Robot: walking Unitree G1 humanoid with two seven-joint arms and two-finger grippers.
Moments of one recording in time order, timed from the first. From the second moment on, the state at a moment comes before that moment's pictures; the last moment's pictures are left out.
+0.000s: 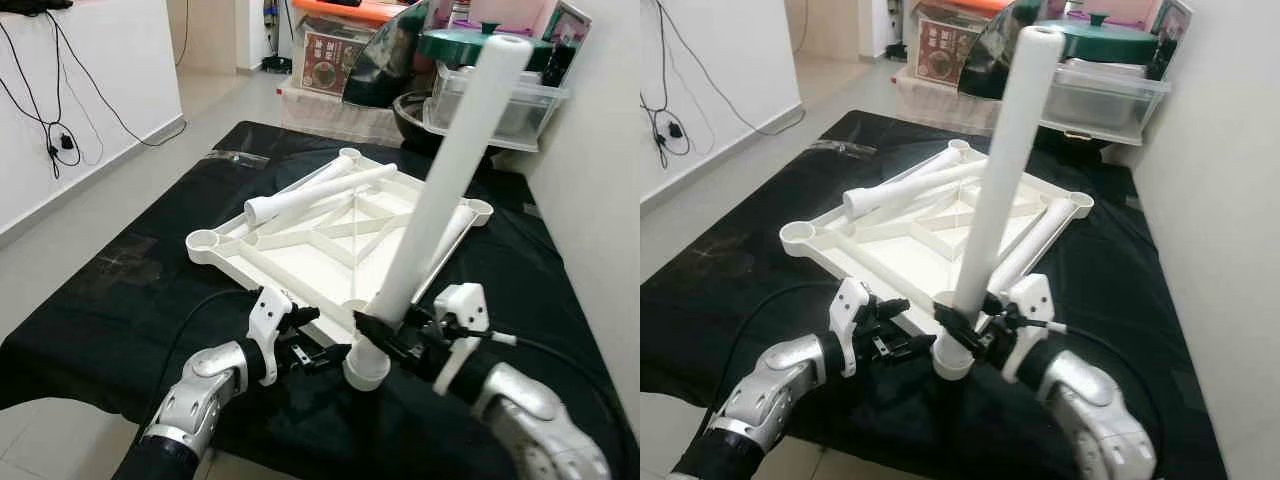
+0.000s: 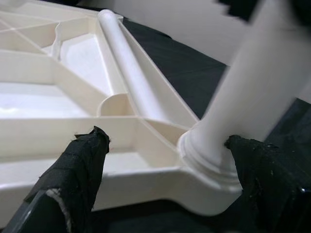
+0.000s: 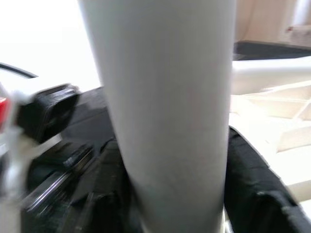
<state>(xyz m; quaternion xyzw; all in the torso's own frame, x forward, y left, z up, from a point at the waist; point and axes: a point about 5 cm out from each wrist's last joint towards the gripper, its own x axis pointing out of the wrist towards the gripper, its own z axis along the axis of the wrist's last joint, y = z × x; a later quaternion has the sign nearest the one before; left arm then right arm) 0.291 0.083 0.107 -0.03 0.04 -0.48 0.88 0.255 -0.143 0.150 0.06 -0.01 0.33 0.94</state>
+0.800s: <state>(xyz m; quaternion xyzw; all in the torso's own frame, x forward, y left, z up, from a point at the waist) 0.290 0.081 0.106 -0.03 0.04 -0.48 0.87 0.249 -0.227 0.127 0.04 0.03 -0.21 0.98</state>
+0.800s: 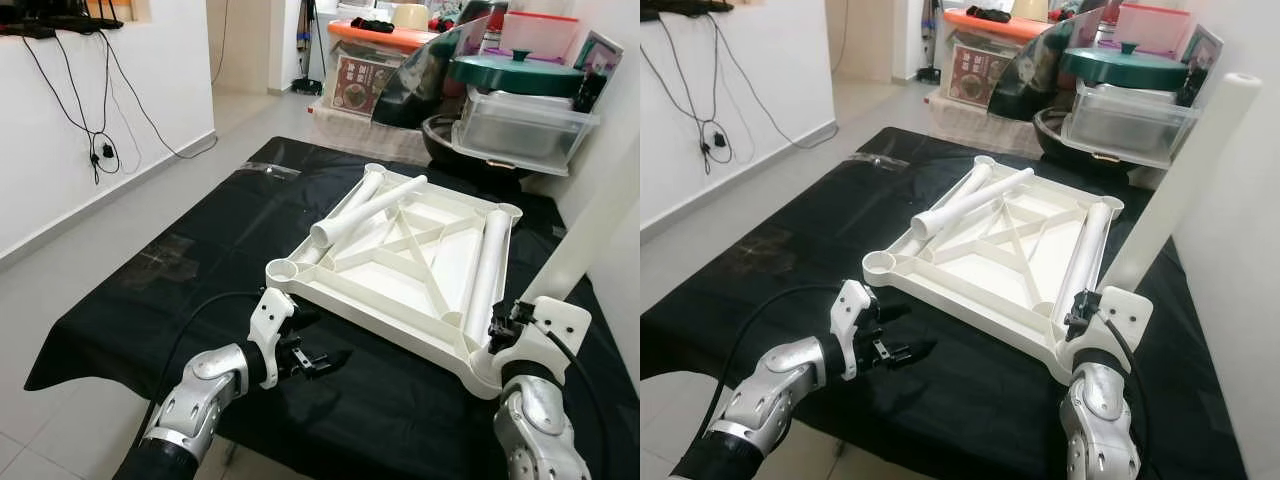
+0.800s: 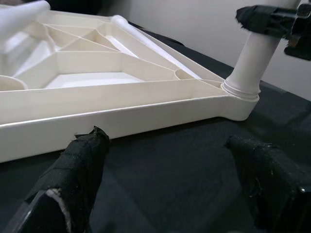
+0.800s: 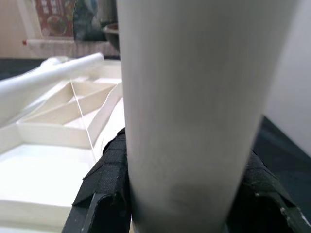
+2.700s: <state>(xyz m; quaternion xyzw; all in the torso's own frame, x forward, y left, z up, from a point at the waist) 0.291 0.081 0.103 -0.03 0.05 -0.48 0.88 0.255 -0.184 0.163 0.09 -0.01 0.24 0.97</state>
